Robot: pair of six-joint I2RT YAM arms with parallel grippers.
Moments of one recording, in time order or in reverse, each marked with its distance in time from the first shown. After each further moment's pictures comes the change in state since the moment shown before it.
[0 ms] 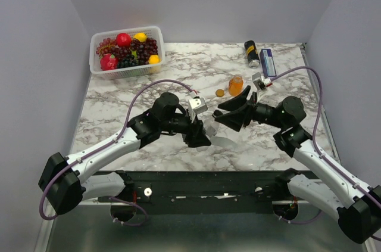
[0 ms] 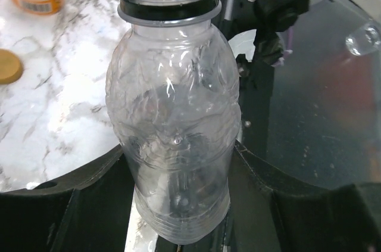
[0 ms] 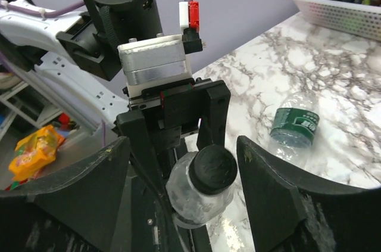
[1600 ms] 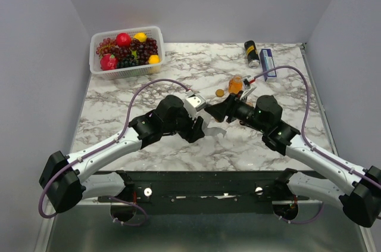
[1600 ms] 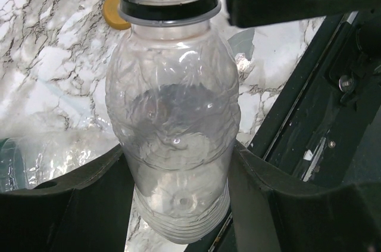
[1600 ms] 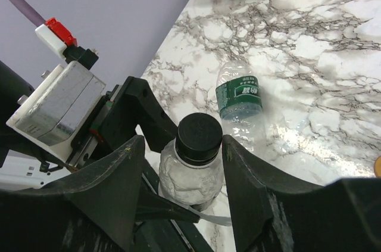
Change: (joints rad) left arm -0.035 0.011 0.019 -0.140 -0.429 0.011; right arm 0.220 0.100 0.048 -0.232 0.600 0.084
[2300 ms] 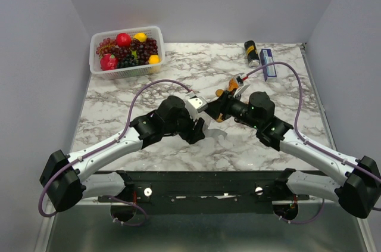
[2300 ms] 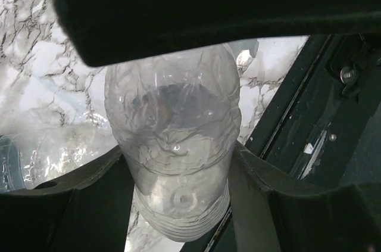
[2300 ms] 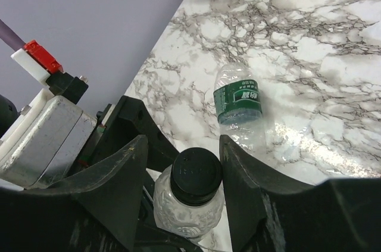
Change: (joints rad) left arm -0.019 0.009 0.011 -0.027 -0.008 0.010; right arm 0.031 0.104 0.049 0.034 0.018 -0.008
